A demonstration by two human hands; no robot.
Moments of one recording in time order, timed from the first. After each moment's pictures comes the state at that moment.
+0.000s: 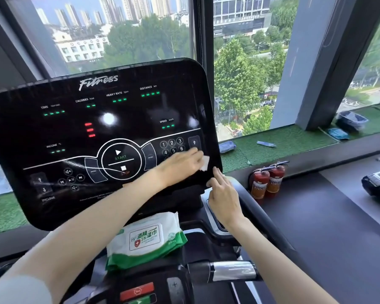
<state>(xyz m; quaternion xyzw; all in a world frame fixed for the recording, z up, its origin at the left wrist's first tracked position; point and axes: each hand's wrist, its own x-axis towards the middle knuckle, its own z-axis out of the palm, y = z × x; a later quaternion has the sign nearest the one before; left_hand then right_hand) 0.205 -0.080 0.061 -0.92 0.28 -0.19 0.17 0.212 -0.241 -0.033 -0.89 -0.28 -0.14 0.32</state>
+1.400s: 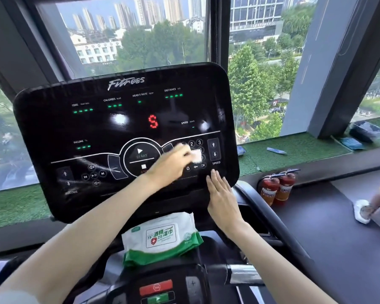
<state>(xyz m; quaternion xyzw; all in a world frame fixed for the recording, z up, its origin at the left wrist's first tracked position) 0.178 -0.017 0.055 -0.96 0.17 -0.22 0.02 0.191 -0.204 -0.033 -0.91 -0.34 -0.16 0.19</state>
